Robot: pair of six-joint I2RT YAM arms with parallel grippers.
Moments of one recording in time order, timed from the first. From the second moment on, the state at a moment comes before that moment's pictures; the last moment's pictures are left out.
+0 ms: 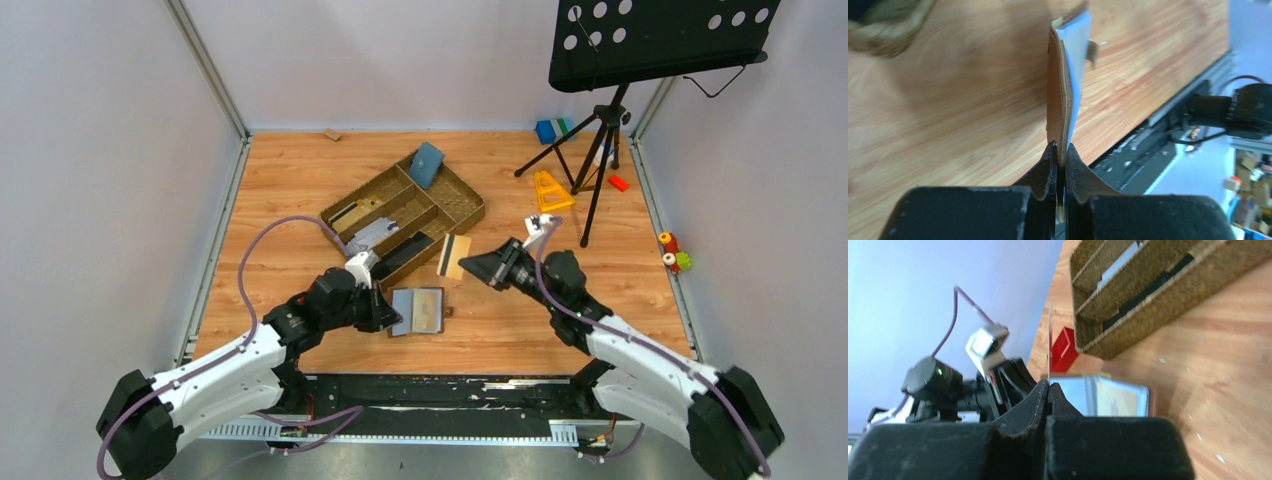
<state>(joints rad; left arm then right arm) -0.77 0.83 0.37 -0.11 0.21 -0.77 0.61 0.85 0.31 0.45 -0.27 1.03</state>
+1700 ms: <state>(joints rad) -0.75 0.38 0.19 -0.63 -0.10 -0.99 0.92 2.27 1.56 0.39 0.41 1.50</state>
